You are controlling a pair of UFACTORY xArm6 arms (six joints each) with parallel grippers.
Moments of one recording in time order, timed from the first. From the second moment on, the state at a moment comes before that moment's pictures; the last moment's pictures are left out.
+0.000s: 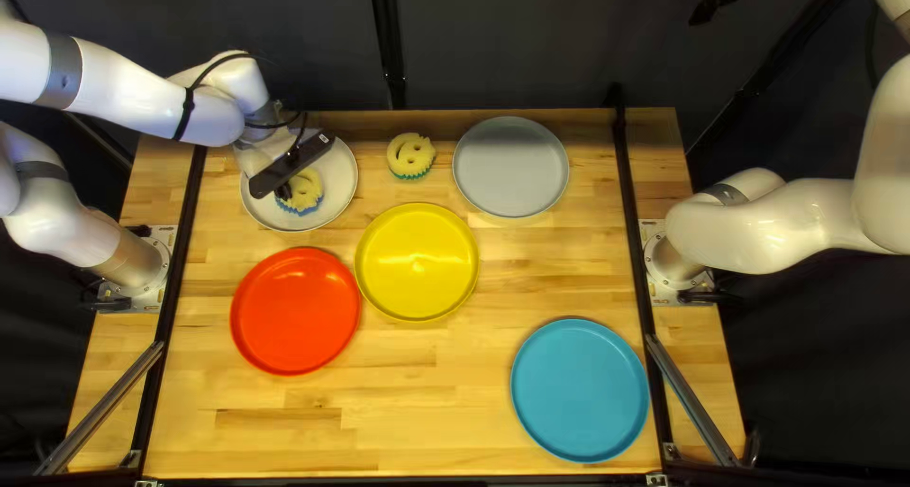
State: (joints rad) left arm 0.54 -0.14 -0.47 -0.37 0.78 1.59; right arm -1.09 -0.57 -1.21 -0.08 1.79 -1.35
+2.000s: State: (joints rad) left arm 0.59 0.00 -0.65 -0.33 0.81 1.64; right arm -1.09 -0.57 -1.21 -0.08 1.79 -1.35
